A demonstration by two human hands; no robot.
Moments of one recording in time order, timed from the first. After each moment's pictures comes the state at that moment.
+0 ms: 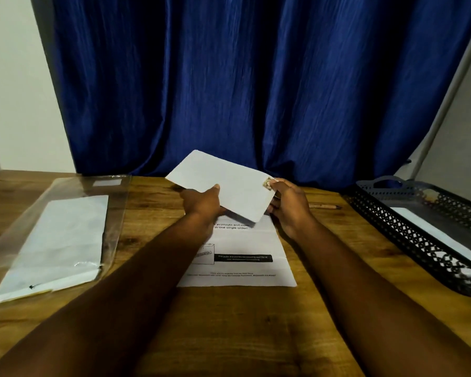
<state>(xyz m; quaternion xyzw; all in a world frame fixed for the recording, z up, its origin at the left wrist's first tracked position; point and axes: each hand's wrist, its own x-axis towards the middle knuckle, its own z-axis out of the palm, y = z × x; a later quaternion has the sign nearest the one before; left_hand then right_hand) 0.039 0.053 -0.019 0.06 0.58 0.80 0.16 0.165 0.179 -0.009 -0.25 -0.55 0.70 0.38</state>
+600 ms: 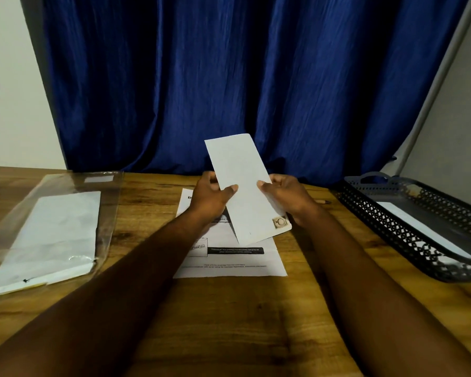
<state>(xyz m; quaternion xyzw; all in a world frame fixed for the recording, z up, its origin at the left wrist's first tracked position) 0.053 0.056 -0.016 0.29 0.64 0.69 0.16 0.193 0.195 0.009 -0.27 -0.76 0.52 0.29</state>
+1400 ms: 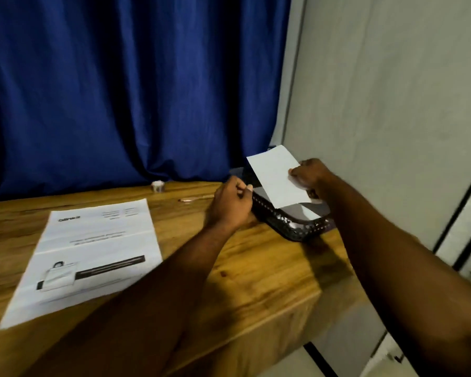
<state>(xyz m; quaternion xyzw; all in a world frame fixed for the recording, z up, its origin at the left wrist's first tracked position) 0.289 0.203 -0.003 0.49 0.66 0.57 0.09 0.463 0.345 0.071 -0.56 -0.70 0.30 0.33</state>
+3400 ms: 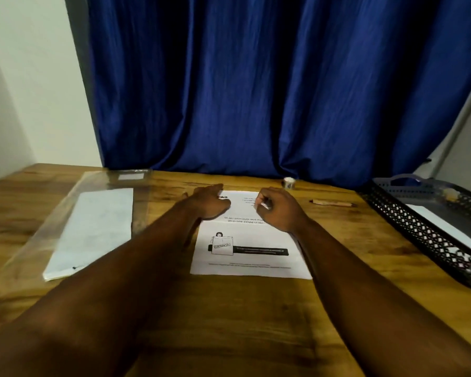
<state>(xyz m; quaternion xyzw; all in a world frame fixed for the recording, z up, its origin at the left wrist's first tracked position) -0.023 0.017 -0.021 0.38 0.90 0.21 0.10 0.140 0.196 -0.051 -0.10 -0.93 0.18 0.31</state>
